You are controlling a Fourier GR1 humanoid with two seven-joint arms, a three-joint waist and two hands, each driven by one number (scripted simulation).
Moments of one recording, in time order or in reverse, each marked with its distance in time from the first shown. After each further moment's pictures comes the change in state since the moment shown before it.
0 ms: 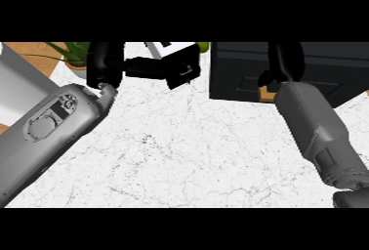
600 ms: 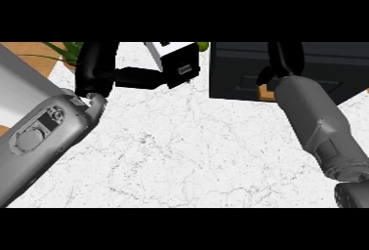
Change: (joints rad) left arm 0.082 0.038 0.021 -0.084 -0.021 -0.024 -0.015; right arm -0.072 -0.012 -0.069 0.099 -0.048 0.013 -0.098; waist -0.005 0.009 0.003
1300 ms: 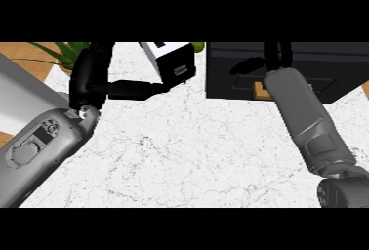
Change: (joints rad) left arm 0.108 0.013 0.020 -0.044 -0.015 0.003 -0.036; right arm -0.047 0.081 -0.277 -0.046 -0.335 0.161 -0.264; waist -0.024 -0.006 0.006
